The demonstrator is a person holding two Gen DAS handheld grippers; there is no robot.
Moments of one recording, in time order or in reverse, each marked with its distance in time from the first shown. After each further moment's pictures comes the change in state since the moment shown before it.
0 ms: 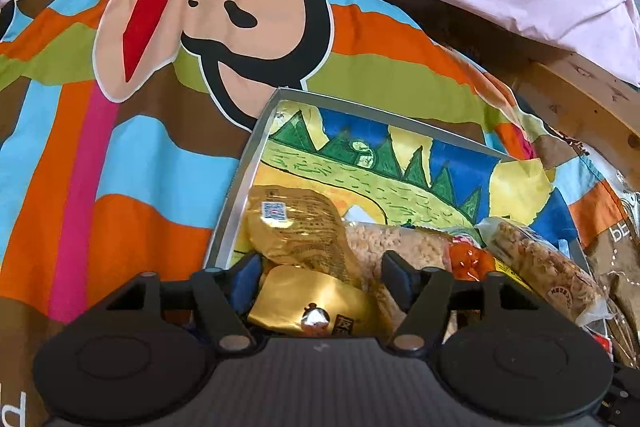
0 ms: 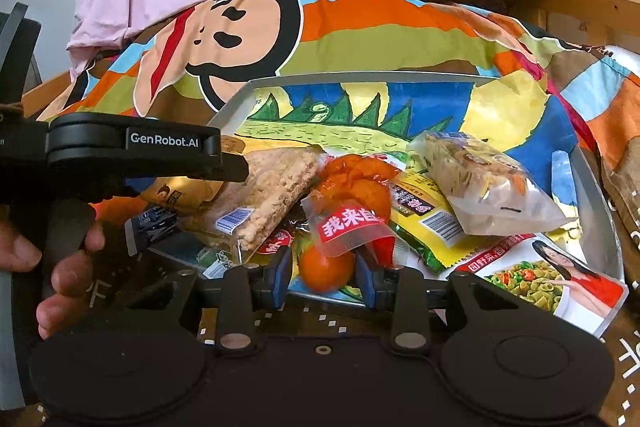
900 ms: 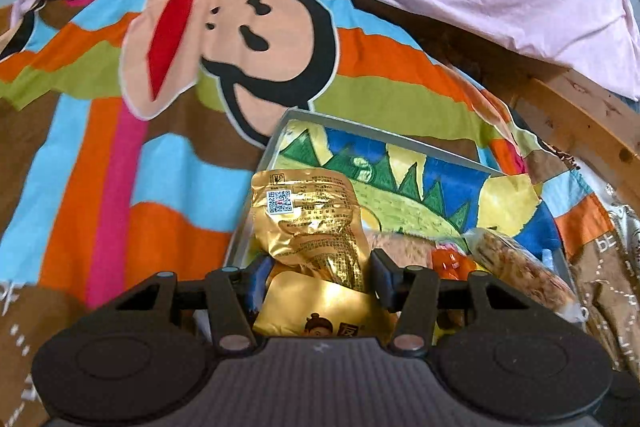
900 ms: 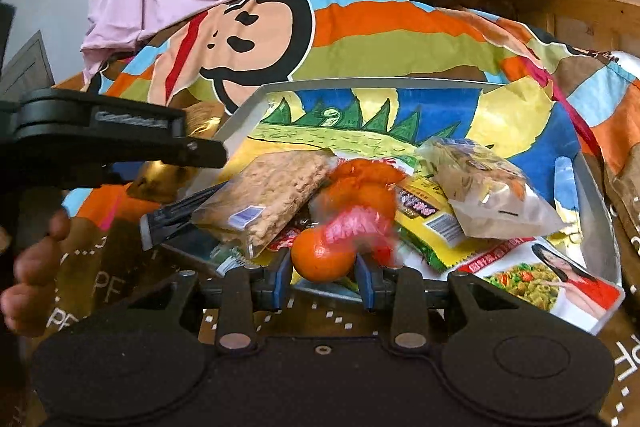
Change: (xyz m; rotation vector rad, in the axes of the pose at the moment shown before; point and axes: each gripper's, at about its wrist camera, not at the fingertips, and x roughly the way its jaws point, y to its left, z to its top) left arm -0.029 -0.004 0.004 -0.010 -0.041 0.022; right arm -0.007 0.000 0.001 -0.013 -0.006 0.031
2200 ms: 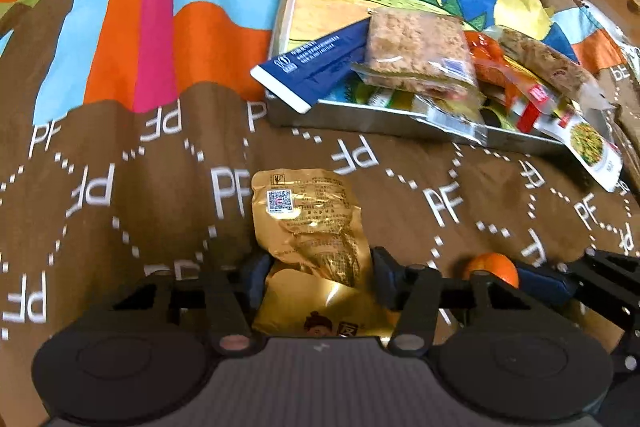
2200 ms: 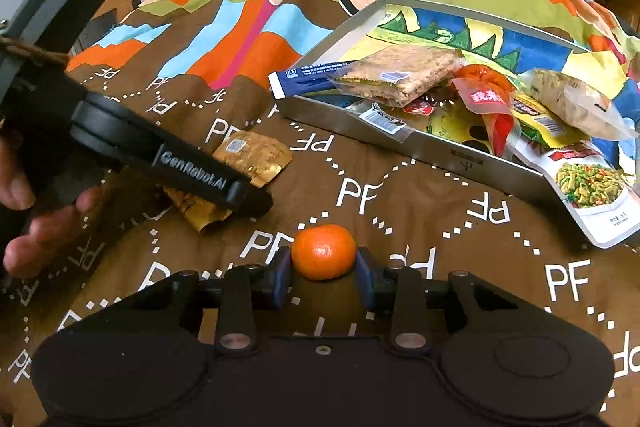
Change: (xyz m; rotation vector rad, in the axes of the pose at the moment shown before) left arm -0.035 0.023 -0.078 0.110 0.434 0.053; right arm -0.049 0.054 -0.056 -0.216 0.222 0.163
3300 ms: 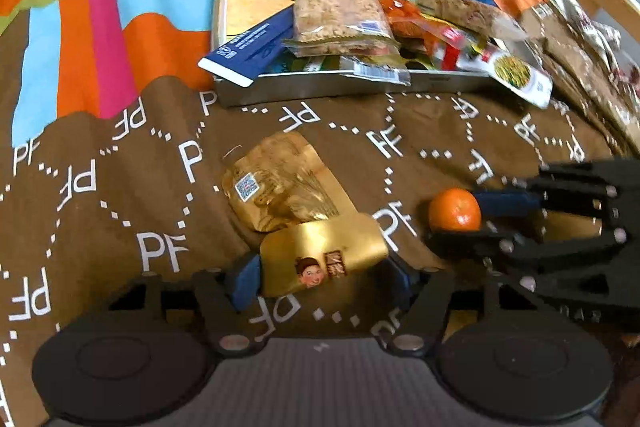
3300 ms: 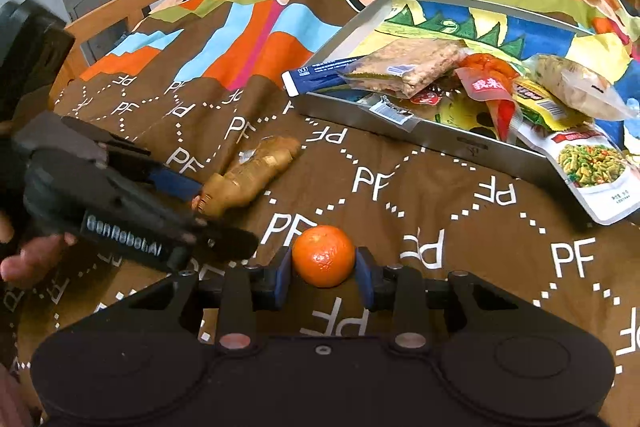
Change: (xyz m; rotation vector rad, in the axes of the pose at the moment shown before) left arm -0.025 0.003 -0.024 0.196 -0.004 -0.119; right arm -0.011 -0.004 -0.004 0.039 0.017 0.061
